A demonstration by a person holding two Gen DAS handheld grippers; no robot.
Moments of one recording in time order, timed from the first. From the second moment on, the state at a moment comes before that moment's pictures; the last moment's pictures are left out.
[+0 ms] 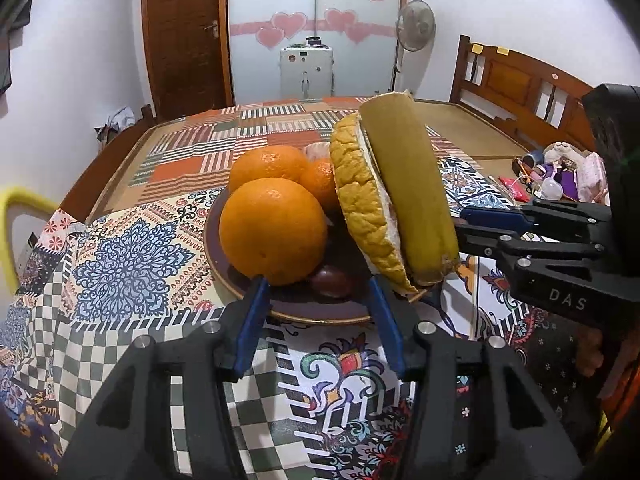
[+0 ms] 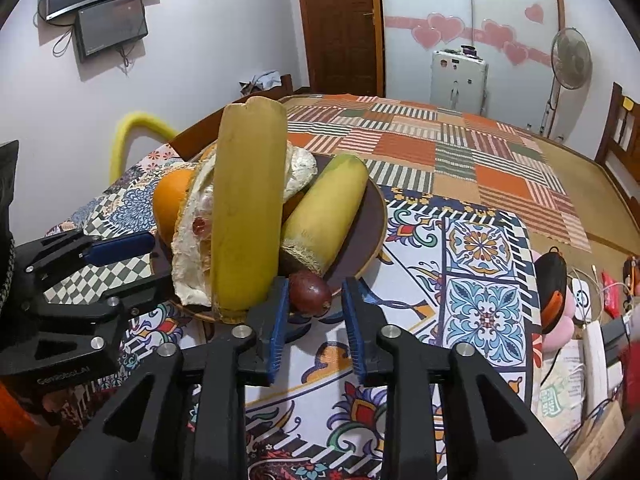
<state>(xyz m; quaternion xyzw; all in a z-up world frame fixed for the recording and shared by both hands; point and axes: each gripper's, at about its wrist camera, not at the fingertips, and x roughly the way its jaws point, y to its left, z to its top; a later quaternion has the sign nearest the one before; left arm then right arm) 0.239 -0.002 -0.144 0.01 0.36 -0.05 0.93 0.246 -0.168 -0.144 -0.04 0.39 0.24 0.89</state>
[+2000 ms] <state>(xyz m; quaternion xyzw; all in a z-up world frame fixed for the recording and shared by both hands) -0.036 -0.021 0.048 0.01 0.06 -0.01 1.00 -0.009 -0.195 0.037 0.01 0.07 0.17 0.98</state>
